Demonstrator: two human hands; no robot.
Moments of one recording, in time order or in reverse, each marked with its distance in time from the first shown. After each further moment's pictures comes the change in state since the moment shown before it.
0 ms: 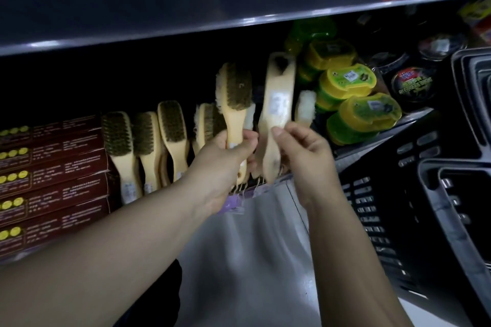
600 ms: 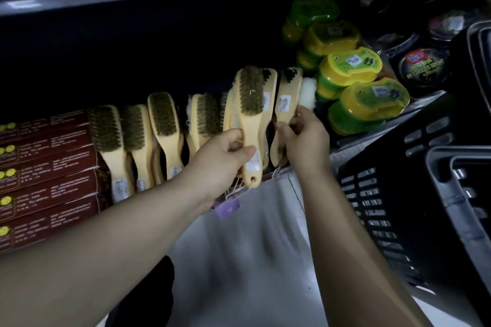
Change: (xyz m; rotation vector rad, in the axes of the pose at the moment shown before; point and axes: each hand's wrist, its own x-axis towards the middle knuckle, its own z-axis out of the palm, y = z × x) left_hand 0.011 -0.017 -0.005 0.369 -0.104 0.077; right_hand 0.047 0.033 -0.021 -0.733 0.229 -0.198
